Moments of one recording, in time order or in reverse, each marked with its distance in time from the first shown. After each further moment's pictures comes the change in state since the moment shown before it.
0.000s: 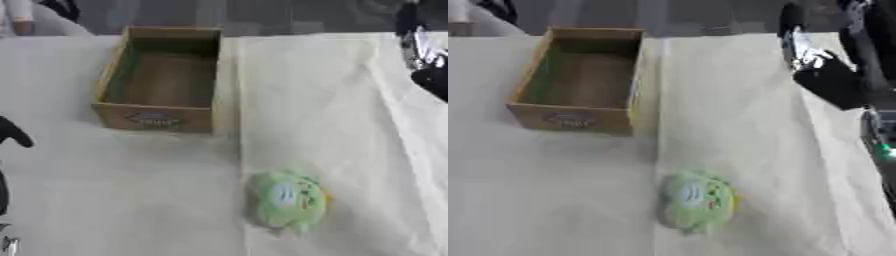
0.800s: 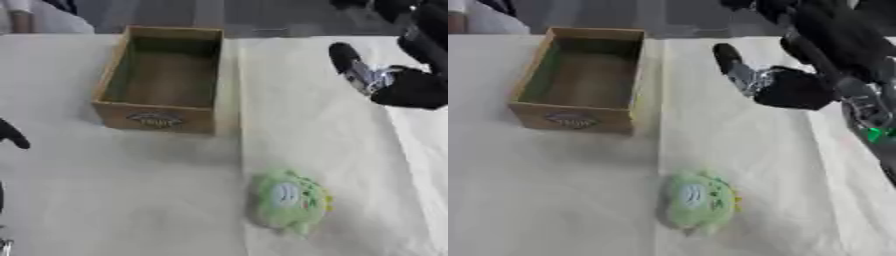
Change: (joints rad) left arm 0.001 0.018 -0.007 0.000 0.008 0.004 -0.013; right arm -0.153 -0.202 0.289 0.001 -0.100 0.045 0.193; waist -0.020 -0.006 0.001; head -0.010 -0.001
